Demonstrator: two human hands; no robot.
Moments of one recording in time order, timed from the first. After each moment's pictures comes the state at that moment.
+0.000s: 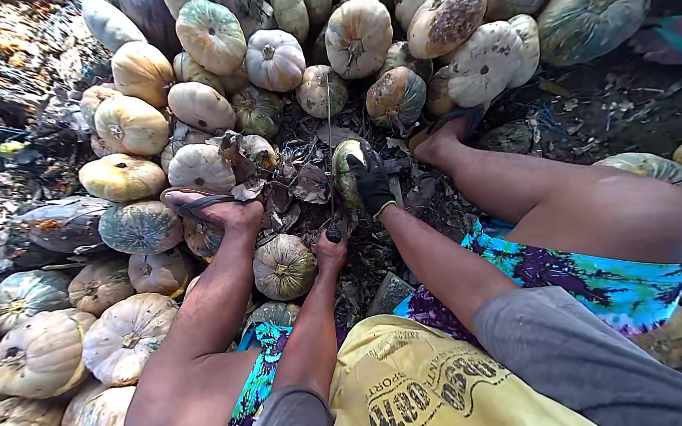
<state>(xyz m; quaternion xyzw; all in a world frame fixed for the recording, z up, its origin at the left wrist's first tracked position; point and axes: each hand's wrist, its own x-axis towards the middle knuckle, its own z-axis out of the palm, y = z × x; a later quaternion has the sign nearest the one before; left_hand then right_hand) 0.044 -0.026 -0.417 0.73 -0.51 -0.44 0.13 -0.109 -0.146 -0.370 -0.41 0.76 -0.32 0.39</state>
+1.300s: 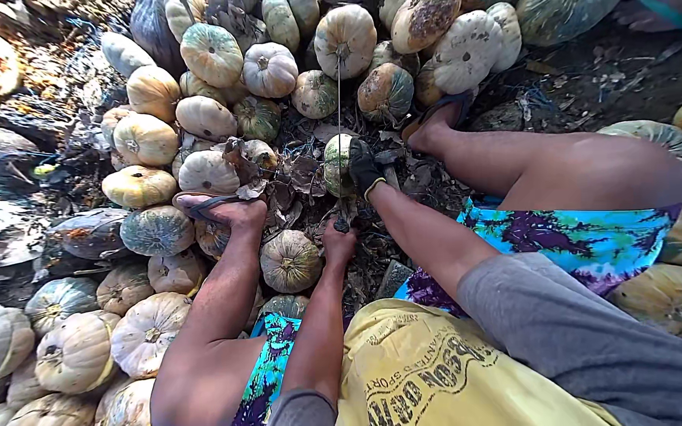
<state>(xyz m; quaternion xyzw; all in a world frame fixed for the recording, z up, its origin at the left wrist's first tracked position) 0.028 -0.022 -0.384 0.72 -0.51 -0.46 0.11 -0.105 -0.157 -0.373 -0.34 0.78 -0.32 0.43</state>
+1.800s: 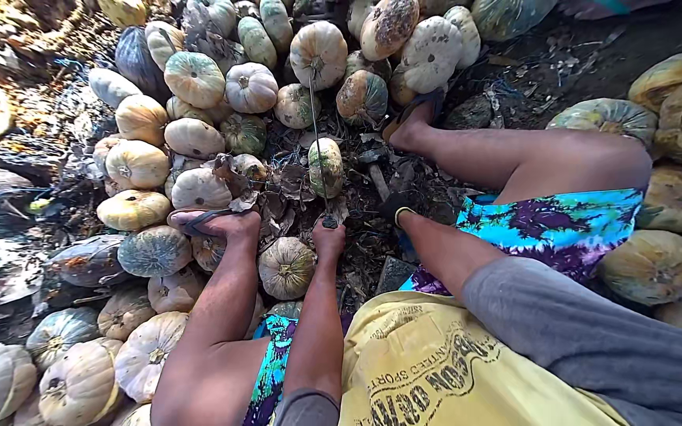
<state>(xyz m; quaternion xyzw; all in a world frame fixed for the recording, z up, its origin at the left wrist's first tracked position) 0.029 -0.035 -0.378 0.73 -0.49 -0.47 0.09 -0.177 -0.040 -0.406 -0.29 0.83 0.09 0.47</state>
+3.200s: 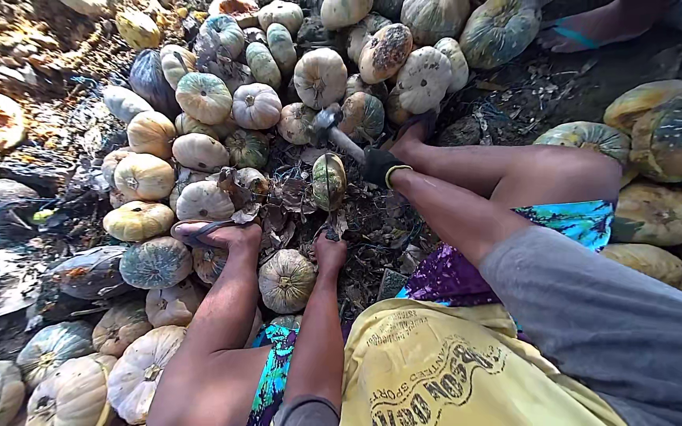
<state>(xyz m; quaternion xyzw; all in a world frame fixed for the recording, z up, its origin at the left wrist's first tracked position) 0.029 -0.029 -0.384 0.72 -0.52 -0.46 0.02 -0.190 -0.155 -0.303 -0.51 0.79 0.00 0.34</state>
